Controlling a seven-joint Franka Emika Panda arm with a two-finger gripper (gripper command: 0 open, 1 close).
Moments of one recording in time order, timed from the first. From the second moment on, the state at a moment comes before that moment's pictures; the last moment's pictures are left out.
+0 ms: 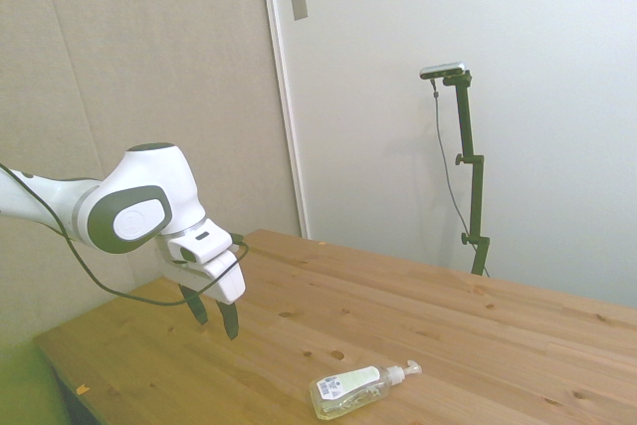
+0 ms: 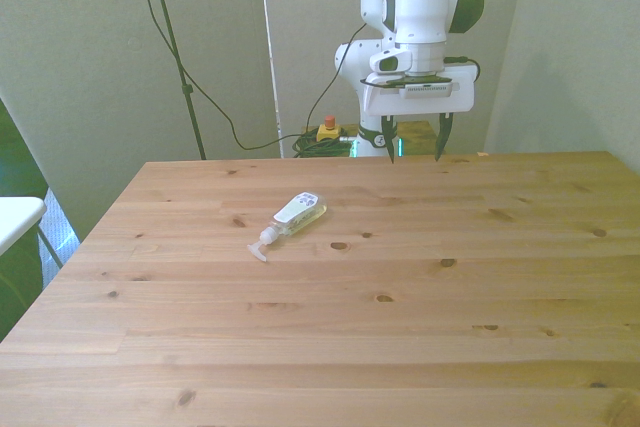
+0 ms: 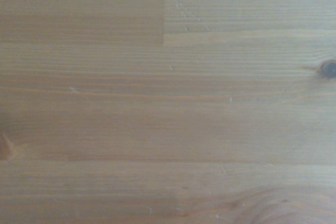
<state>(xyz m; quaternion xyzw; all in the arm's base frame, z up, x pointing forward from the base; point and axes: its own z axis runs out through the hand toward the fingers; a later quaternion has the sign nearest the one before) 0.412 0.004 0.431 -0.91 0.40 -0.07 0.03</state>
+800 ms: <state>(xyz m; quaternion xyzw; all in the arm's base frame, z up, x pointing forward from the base) 0.519 -0.164 0.445 -0.83 0.55 -0.12 0.04</state>
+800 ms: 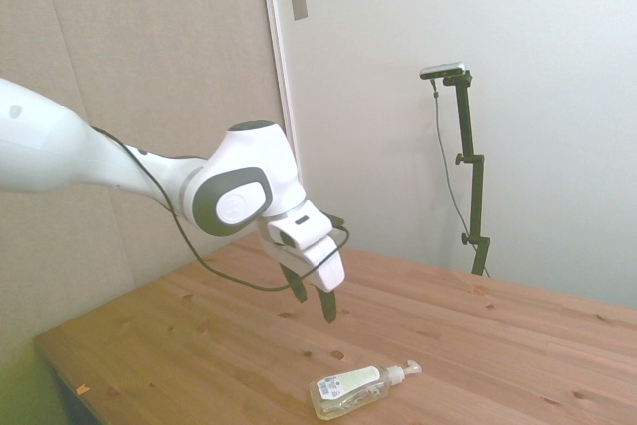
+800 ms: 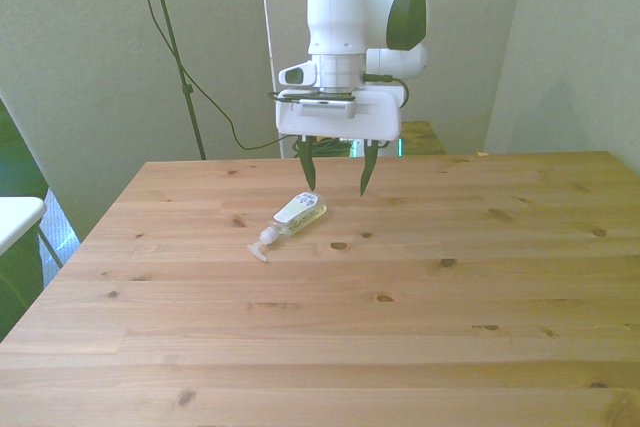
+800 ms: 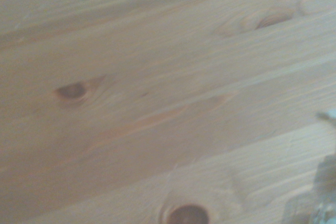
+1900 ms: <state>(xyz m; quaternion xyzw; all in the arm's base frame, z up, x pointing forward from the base) 0.554 -0.262 0.367 -0.75 0.65 -0.12 0.00</state>
